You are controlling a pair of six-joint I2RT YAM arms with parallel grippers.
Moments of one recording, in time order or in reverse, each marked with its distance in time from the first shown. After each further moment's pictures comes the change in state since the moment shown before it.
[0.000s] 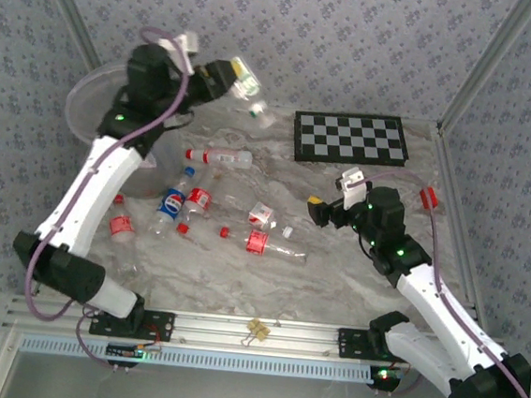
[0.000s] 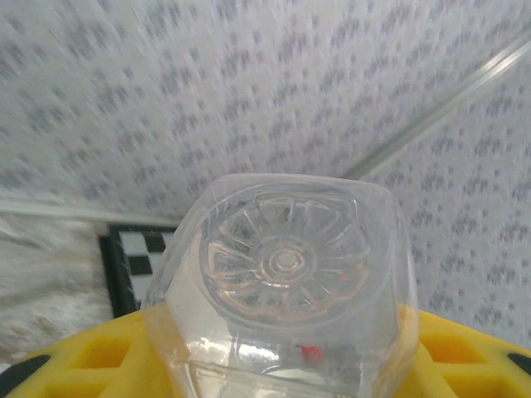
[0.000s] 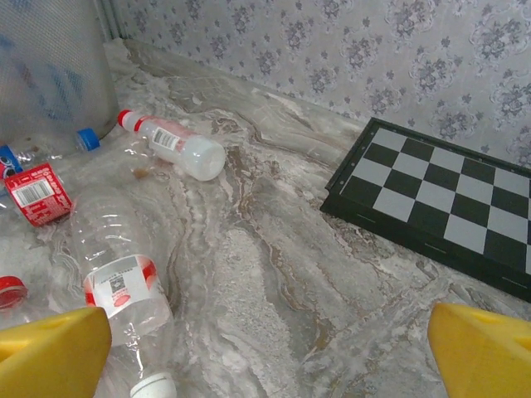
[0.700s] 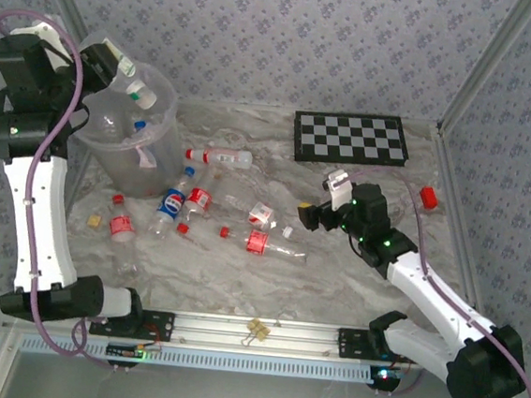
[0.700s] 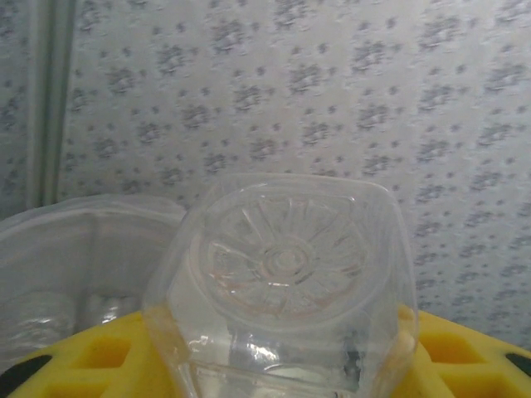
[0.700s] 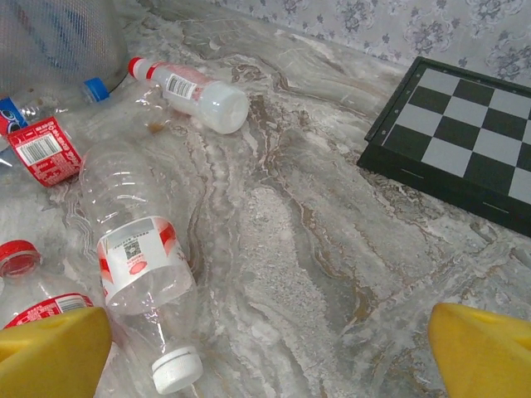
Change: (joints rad) left arm 0.526 -0.121 0.159 -0.383 -0.101 0.264; right arm 0.046 0.124 -0.002 0.005 -0.004 0.042
